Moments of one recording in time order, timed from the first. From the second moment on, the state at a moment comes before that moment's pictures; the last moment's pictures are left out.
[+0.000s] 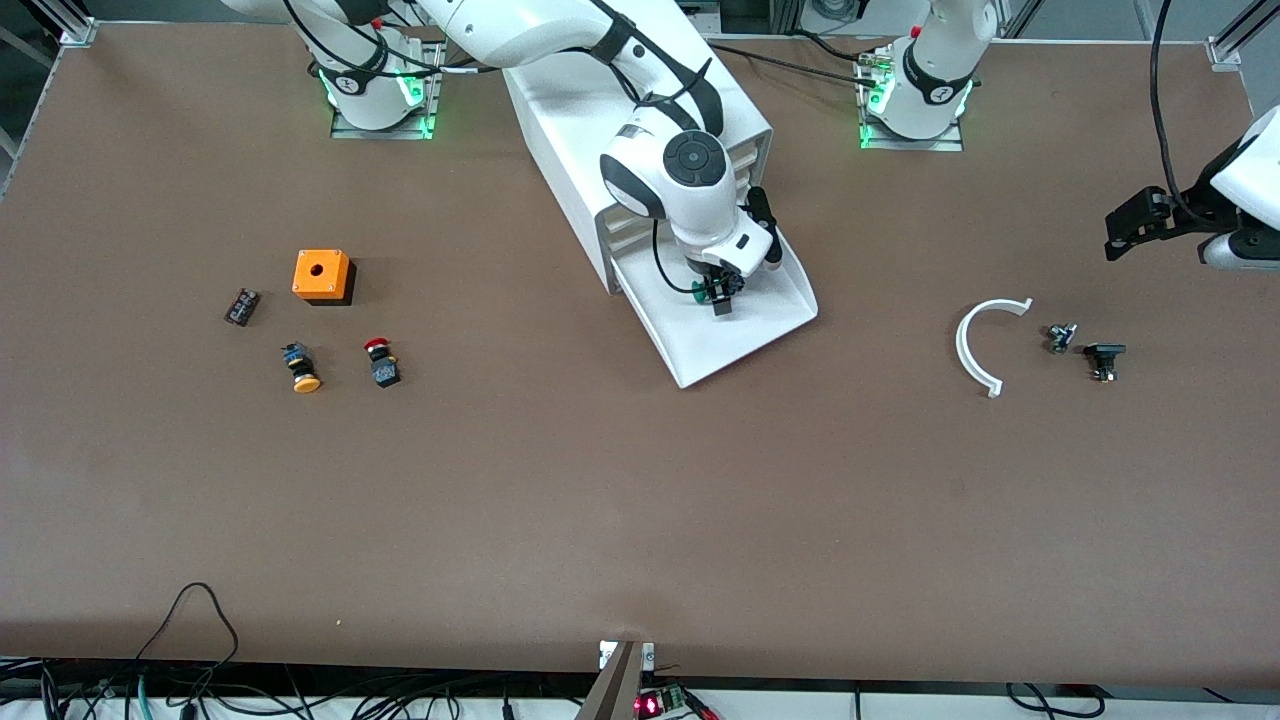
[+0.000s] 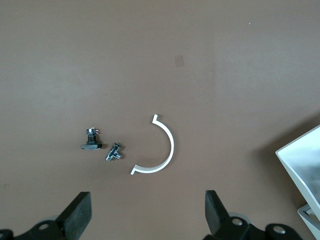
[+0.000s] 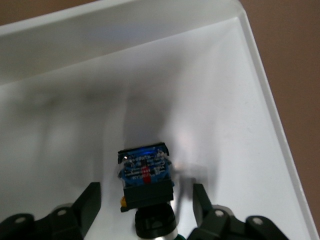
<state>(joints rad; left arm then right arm) 0.28 -0.07 -0.24 -1.73 0.05 1.67 0.08 0.89 0.83 0.10 -1.32 0.02 2.28 -0.83</state>
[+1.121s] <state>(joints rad) 0.24 0.06 -0.26 -1.73 0.04 1.88 0.02 0.91 0.81 0.07 -1.28 0.03 2.28 -0.83</state>
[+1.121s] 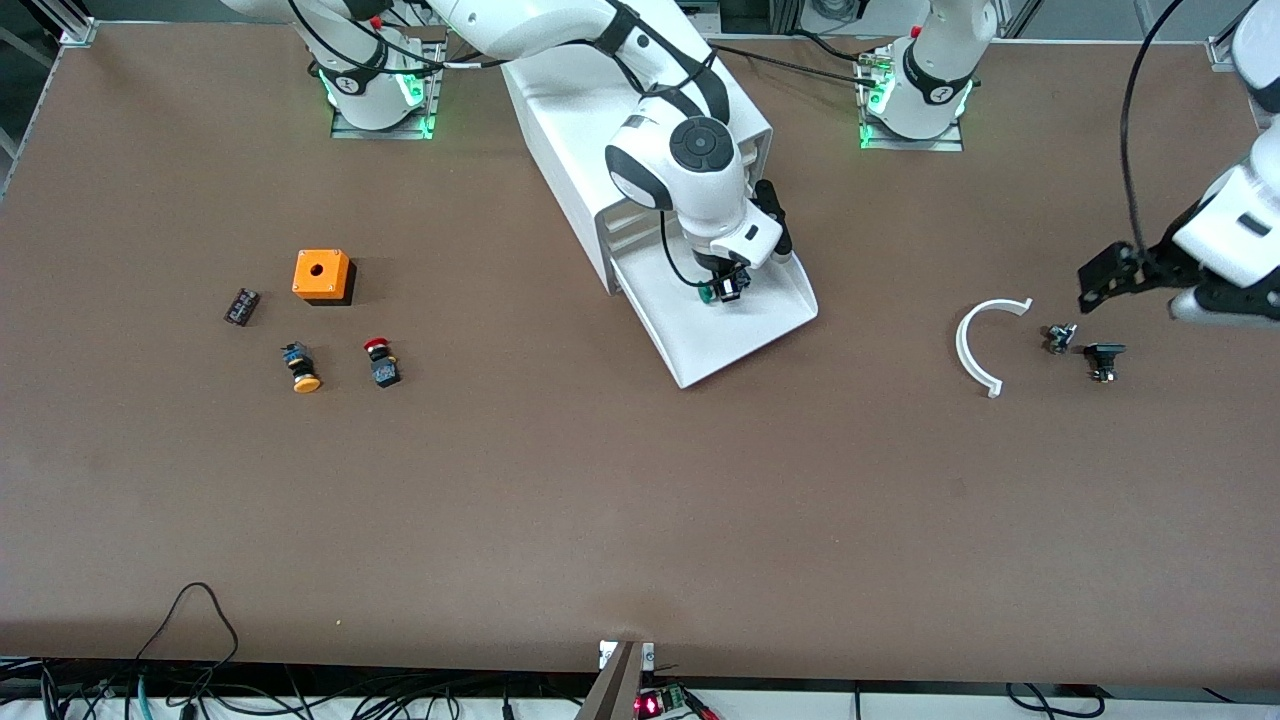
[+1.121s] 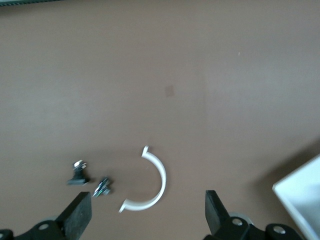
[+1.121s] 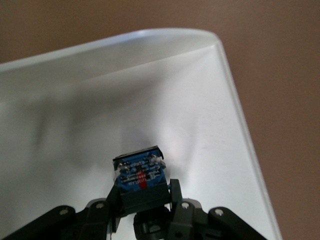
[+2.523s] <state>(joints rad) -0.17 0.54 -0.33 -1.97 0.04 2.53 -0.92 0.72 0.57 -0.17 -1.50 0.07 2.11 -0.05</state>
